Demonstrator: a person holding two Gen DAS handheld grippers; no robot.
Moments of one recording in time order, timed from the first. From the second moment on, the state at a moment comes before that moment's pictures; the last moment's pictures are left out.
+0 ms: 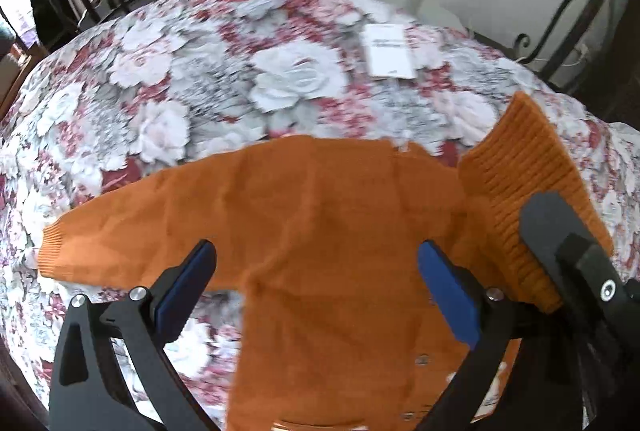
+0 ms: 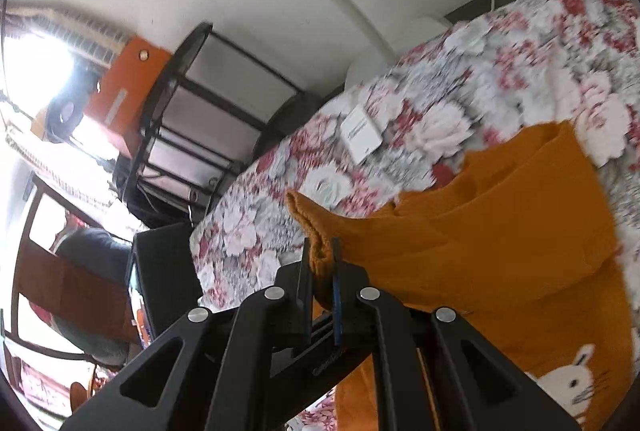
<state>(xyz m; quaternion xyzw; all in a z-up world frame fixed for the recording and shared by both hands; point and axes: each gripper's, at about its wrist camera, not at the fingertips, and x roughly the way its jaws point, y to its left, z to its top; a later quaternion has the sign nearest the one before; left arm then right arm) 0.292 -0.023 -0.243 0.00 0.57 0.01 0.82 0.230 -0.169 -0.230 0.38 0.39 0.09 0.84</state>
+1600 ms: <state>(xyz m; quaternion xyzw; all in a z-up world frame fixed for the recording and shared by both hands) 0.339 -0.035 -0.310 0.02 0.63 -0.02 0.78 0.249 -0.321 -0.316 0.37 0.46 -0.04 0.81</state>
